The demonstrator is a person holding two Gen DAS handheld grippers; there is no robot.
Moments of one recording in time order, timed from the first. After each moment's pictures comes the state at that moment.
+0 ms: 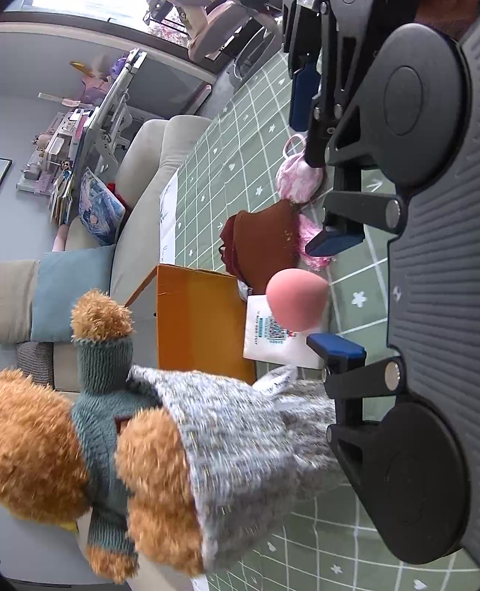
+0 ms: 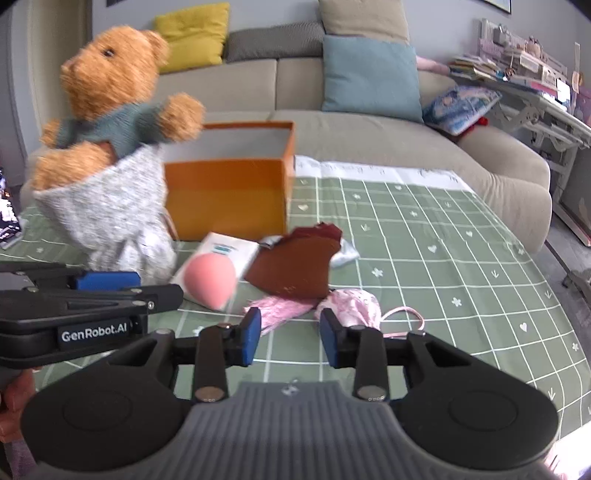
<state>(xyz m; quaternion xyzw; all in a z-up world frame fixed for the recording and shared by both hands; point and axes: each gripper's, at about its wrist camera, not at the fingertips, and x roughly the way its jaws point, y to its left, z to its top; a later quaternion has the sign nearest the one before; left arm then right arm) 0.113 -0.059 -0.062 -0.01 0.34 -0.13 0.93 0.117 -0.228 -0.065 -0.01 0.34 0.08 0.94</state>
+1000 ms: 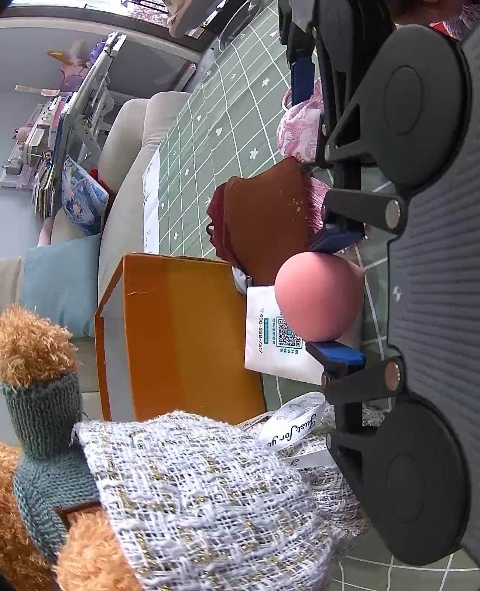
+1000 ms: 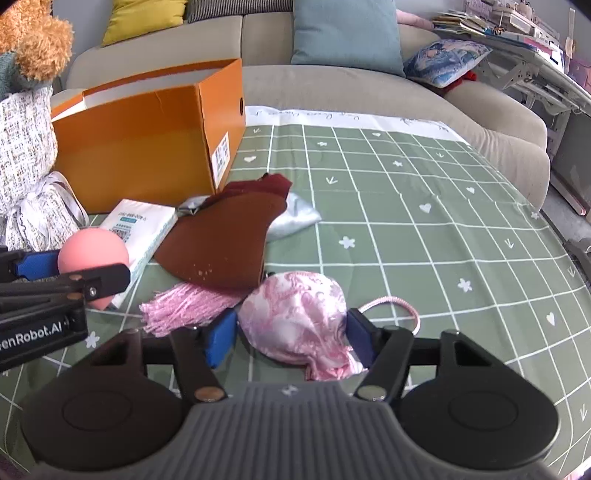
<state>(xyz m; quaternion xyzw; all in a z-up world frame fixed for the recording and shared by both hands) 0.169 -0.084 -0.106 0.02 0.34 -0.11 0.93 0.195 -0.258 -0.135 -0.01 0.39 0.04 0.92</state>
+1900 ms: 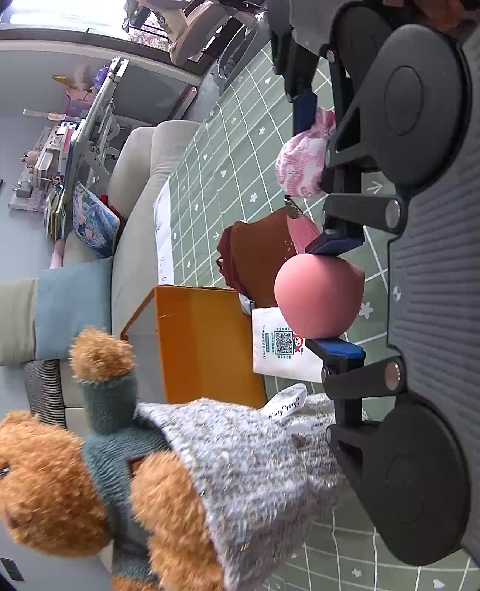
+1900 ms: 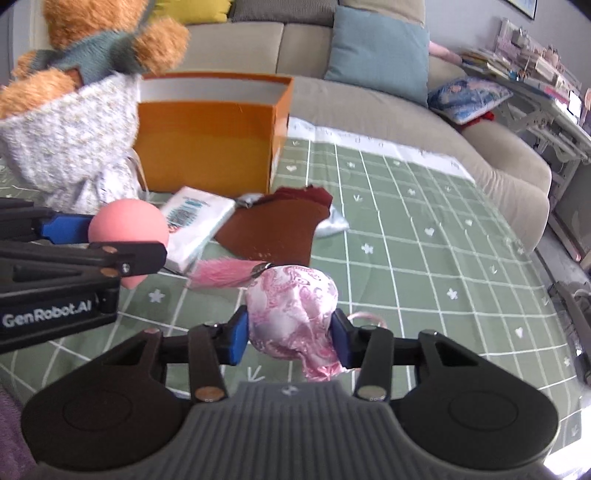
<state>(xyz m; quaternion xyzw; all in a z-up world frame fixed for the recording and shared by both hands) 0.121 -0.079 -0.069 0.02 0.33 -0.14 0.93 0.134 -0.226 -0.093 -0.08 0.37 0.07 0.92</state>
